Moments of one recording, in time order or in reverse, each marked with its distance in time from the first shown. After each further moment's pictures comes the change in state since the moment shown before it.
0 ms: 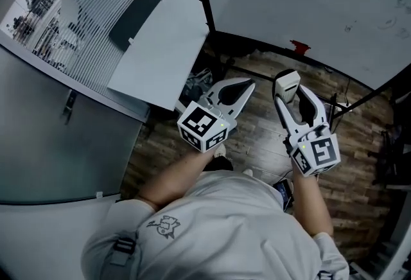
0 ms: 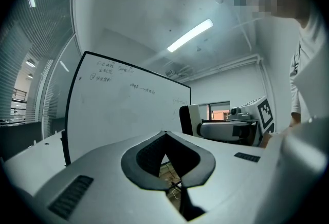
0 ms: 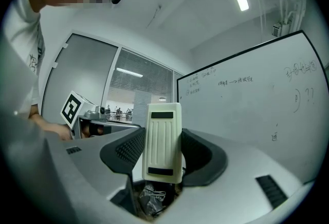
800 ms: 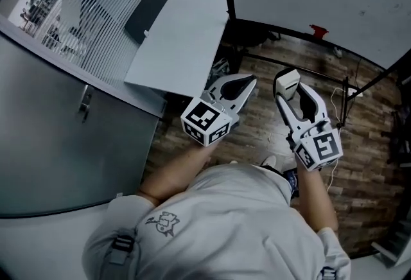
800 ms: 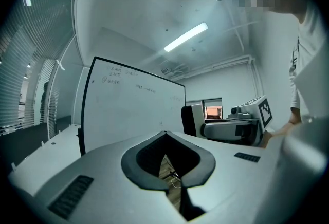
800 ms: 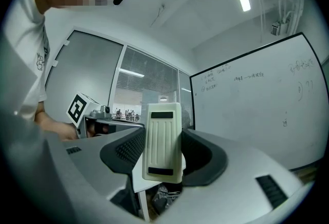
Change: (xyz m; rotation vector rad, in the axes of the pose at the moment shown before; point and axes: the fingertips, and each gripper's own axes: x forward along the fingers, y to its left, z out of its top) left arm -0.155 0.044 -0.011 0.023 0.042 -0.058; right arm 0.031 0.165 -0.017 0.017 -0.004 -0.008
